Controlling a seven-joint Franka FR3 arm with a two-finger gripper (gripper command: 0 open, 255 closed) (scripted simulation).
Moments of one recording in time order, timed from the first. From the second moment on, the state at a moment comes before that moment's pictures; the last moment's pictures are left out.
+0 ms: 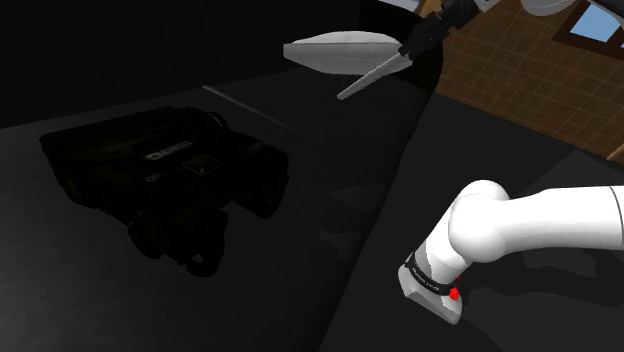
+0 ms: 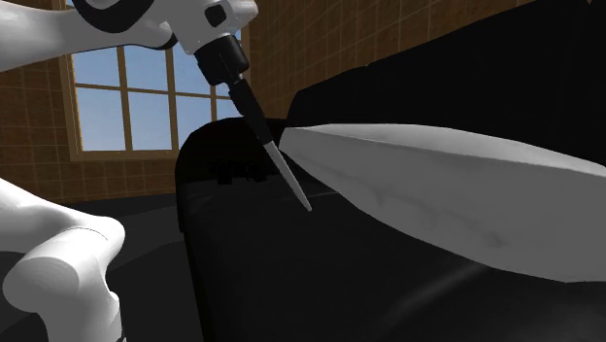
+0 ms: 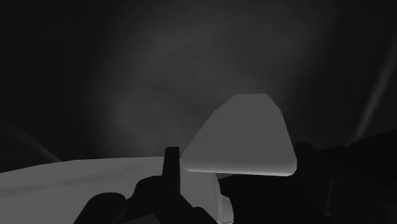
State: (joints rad) arm 0.00 -0.88 -0.31 -2.19 -0.03 1.81 -0.17
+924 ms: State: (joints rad) arm 0.03 -0.99 0.03 -2.29 0.09 1.81 0.14
